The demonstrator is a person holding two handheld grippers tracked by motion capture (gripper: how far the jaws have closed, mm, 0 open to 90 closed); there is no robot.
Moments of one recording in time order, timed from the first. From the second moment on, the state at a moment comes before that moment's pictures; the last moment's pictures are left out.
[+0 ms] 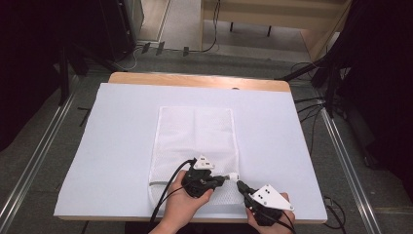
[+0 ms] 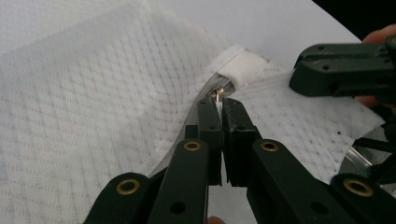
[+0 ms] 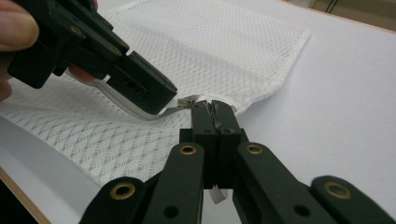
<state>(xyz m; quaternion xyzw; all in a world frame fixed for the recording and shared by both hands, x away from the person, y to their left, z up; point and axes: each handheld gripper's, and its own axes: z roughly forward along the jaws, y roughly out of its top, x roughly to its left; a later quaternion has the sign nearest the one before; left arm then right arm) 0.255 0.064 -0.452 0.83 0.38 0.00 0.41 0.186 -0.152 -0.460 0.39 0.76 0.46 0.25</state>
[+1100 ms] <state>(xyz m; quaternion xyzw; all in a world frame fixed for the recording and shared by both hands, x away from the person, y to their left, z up) 0.252 0.245 -0.461 0.78 0.50 0.03 0.37 0.187 -0.159 -0.452 0.40 0.76 0.44 0.28</state>
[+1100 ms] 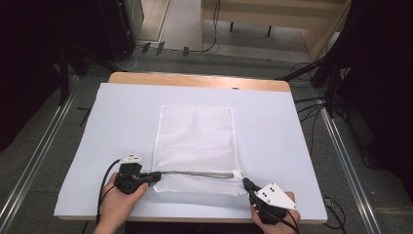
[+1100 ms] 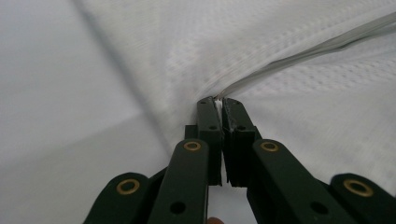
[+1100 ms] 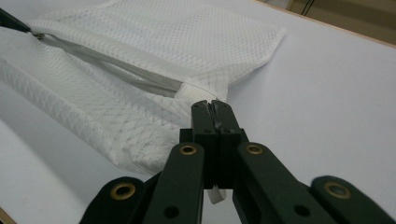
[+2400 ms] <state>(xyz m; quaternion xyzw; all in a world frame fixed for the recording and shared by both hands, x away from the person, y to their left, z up) 0.222 0.226 -0.458 0.79 0.49 0.08 0.35 0.183 -0.156 -0.454 0.39 0.76 0.45 0.25</state>
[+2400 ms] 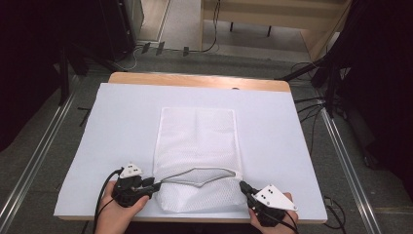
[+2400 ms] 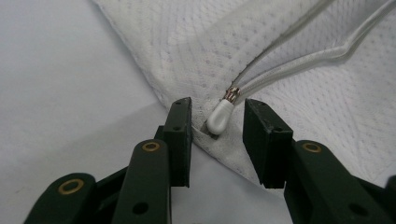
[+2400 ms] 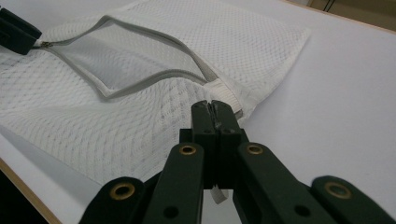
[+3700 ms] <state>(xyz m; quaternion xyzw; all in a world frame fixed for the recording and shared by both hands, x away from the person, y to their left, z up) 0.223 0.288 -0.440 0.71 0.49 0.13 0.49 0.210 -0.221 -0.454 0.47 0.69 0.50 0.23</state>
